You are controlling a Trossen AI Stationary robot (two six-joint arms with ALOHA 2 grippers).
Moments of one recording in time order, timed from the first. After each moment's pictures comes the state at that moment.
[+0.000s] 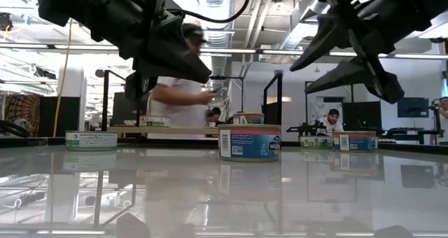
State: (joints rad) left arm -0.34 1.57 0.75 0.36 -0.35 -0.92; right arm 0.48 1.44 0.69 0.05 0.67 1.48
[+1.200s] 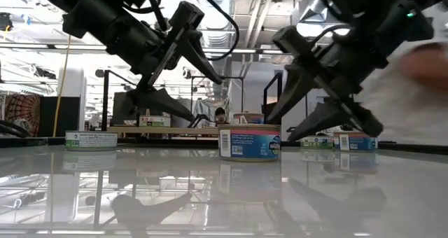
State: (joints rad) left arm -0.20 1.57 0.75 0.26 -0.30 -1.24; right arm 0.33 1.67 0.76 0.09 0.41 1.51
